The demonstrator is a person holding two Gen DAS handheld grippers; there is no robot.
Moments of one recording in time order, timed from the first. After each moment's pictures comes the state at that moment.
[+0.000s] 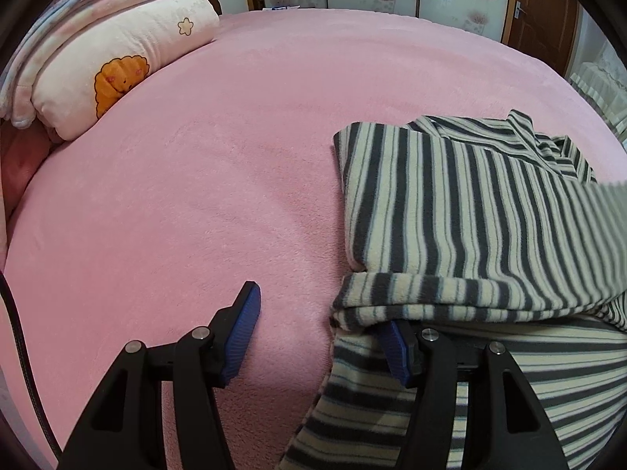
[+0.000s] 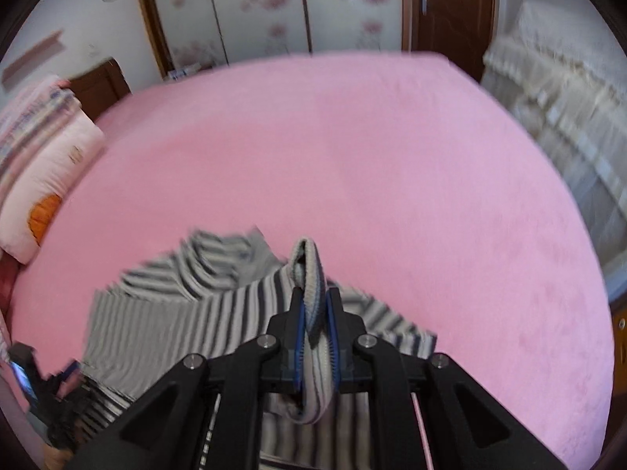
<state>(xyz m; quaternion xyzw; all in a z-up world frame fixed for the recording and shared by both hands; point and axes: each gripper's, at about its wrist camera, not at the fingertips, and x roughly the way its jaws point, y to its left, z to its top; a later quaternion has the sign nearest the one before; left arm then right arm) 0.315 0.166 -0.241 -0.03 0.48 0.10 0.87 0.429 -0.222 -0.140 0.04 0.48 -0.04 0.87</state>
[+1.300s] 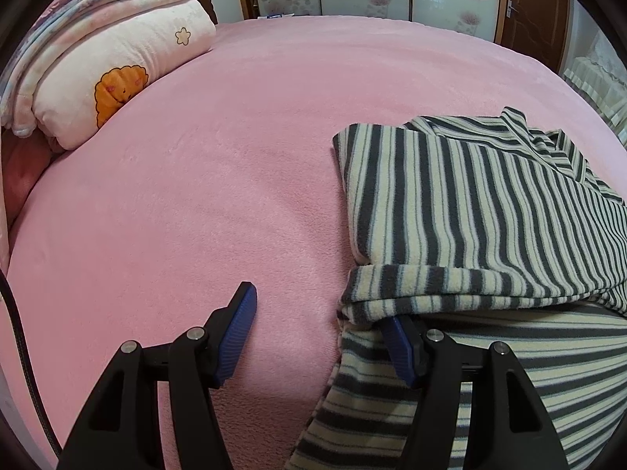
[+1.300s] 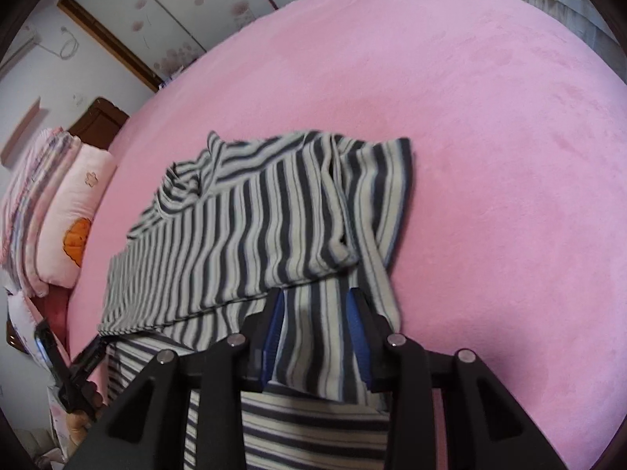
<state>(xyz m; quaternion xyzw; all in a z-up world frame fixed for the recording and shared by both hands) 0.304 0.168 -0.238 -0.01 0.47 0.09 0.88 0.337 -0.281 -0.233 0.23 0.51 0.01 0.83</state>
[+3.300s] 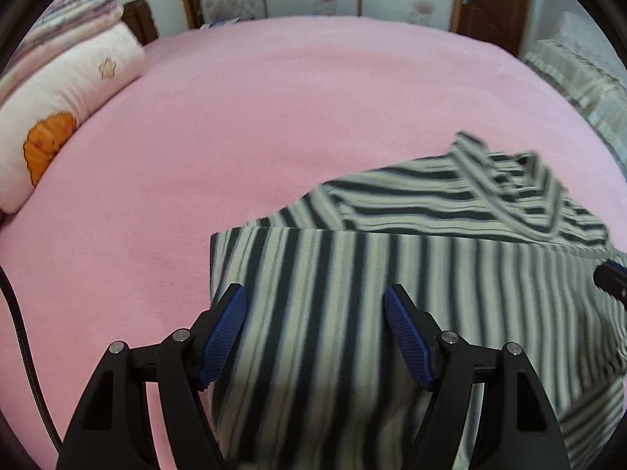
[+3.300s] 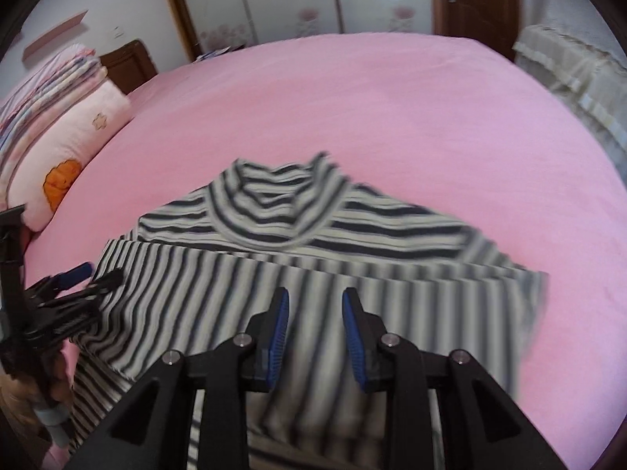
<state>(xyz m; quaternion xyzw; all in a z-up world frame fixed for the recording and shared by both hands) 0.415 0.131 -0.238 0.00 0.48 0.02 0.88 0.411 -0.141 -0.208 0.05 0.47 0.03 0.88</state>
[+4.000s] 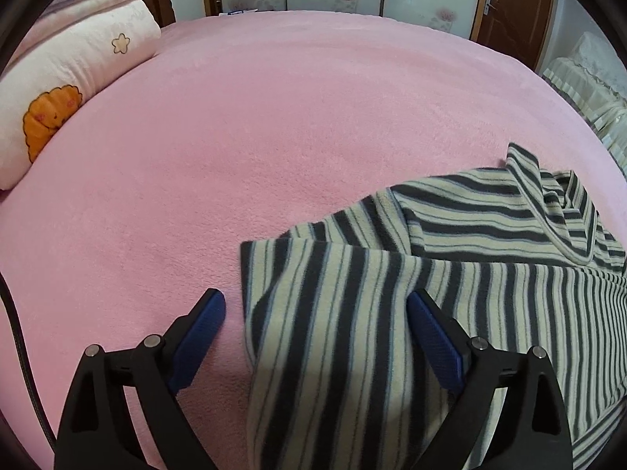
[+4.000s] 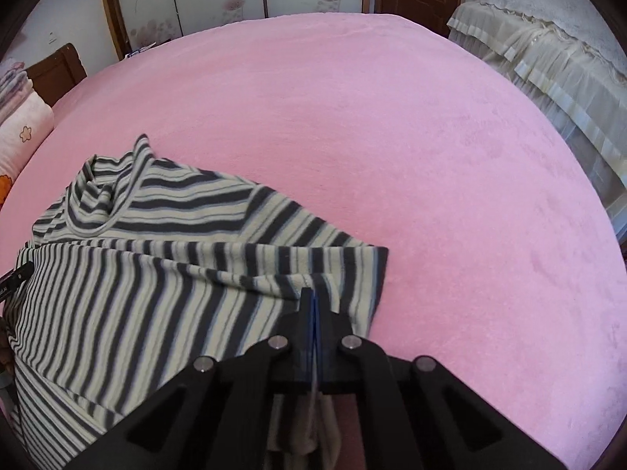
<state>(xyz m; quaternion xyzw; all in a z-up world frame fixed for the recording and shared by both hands) 0.430 0.165 -0.252 -0.03 0.48 0.04 0.88 0.386 -0.266 -0.231 0.05 0.49 -0.09 0.87</state>
